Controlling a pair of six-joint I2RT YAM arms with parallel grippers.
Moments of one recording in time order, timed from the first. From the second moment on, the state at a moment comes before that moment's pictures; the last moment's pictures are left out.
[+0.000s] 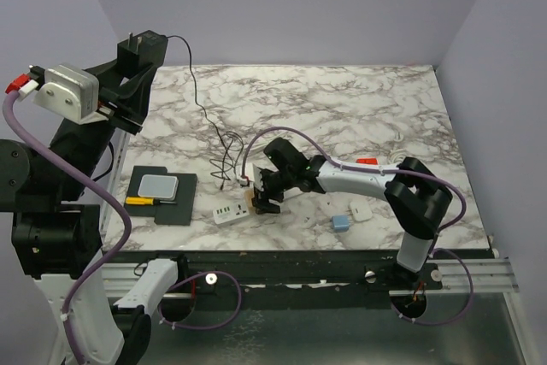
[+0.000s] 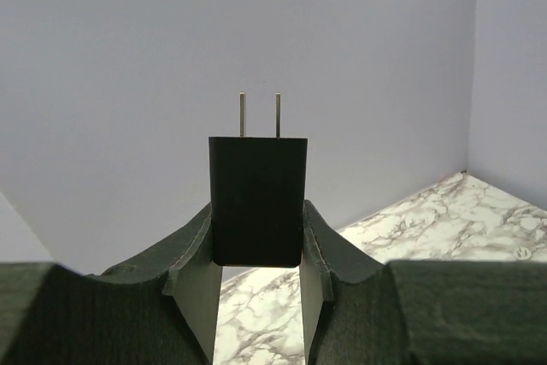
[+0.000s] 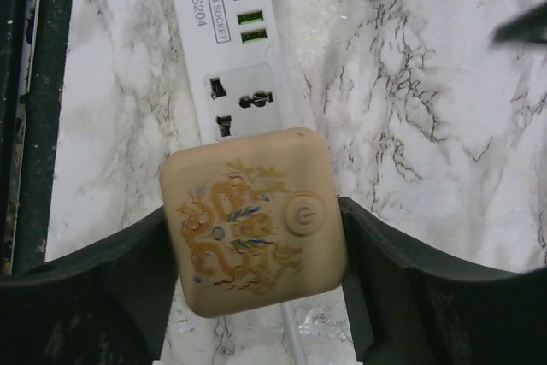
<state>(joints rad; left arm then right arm) -0.01 0.90 1.84 -0.52 0.43 0.04 0.94 1.81 1.14 -0.17 -0.54 -0.60</state>
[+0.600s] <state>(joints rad) -0.01 0.90 1.81 -0.52 0.45 0.07 0.84 1.75 1.03 0.01 -0.30 -0.49</state>
